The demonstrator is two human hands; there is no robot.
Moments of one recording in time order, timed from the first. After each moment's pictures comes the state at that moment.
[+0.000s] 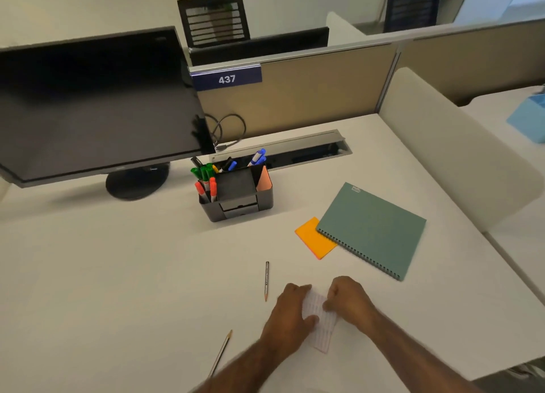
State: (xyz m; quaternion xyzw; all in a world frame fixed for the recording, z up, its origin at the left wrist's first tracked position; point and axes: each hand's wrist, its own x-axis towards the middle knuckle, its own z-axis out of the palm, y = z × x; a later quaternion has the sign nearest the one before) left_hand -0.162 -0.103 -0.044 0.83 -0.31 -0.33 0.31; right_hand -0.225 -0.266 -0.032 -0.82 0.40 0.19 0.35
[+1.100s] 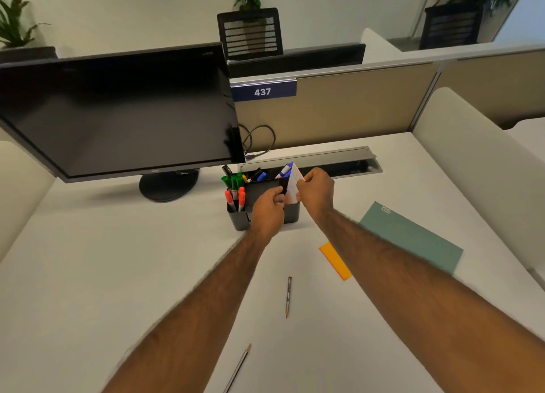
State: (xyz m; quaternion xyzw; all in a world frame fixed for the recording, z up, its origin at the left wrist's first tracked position) left_hand 0.040 -0.159 0.068 0.82 -0.12 -0.20 0.53; right_hand 0.027 -0.283 0.066 -0.78 0.37 -0.20 0.46
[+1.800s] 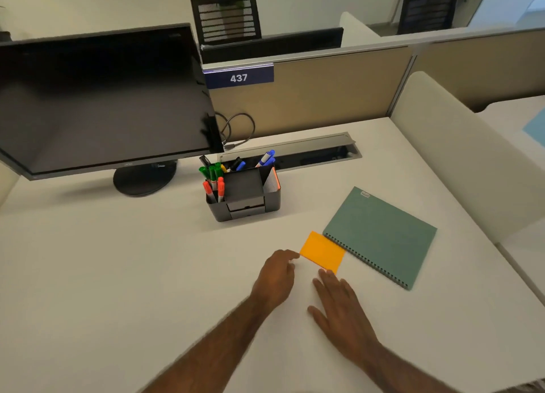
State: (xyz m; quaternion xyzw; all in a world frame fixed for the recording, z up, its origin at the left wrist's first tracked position) left_hand -0.080 -0.127 -0.034 0.87 -0.27 -0.24 0.34; right_hand -0.248 -0.240 -0.072 -0.99 0.13 0.00 0.11
